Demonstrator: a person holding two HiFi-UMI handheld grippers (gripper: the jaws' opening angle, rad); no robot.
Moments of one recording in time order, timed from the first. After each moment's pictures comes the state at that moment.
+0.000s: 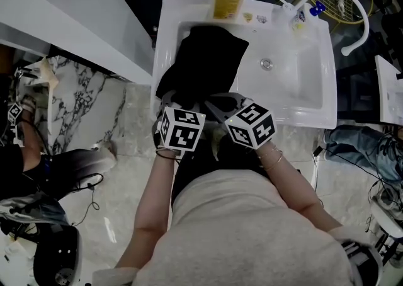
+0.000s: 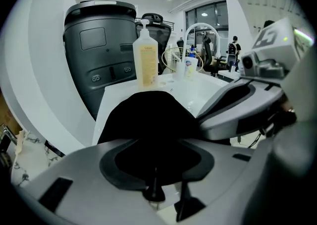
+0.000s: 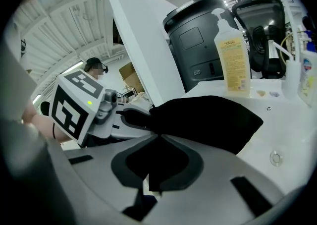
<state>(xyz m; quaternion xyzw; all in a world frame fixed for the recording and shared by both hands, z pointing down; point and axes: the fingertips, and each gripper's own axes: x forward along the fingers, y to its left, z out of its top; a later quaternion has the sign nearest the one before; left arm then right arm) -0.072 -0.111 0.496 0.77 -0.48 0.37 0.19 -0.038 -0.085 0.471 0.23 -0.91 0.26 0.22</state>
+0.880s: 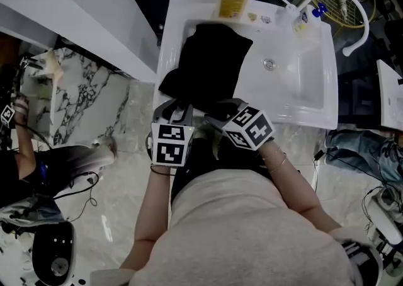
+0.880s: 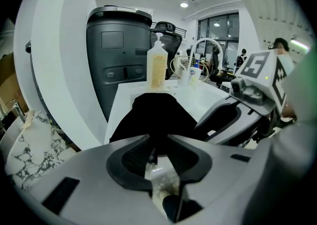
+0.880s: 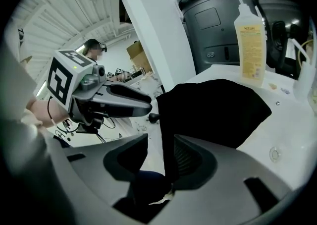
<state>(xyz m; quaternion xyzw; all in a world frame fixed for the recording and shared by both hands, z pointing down) -0.100 -0.057 0.472 0.76 -0.51 0.32 0.23 -0.039 -0.032 0.497 0.16 -0.89 0.25 0.33</state>
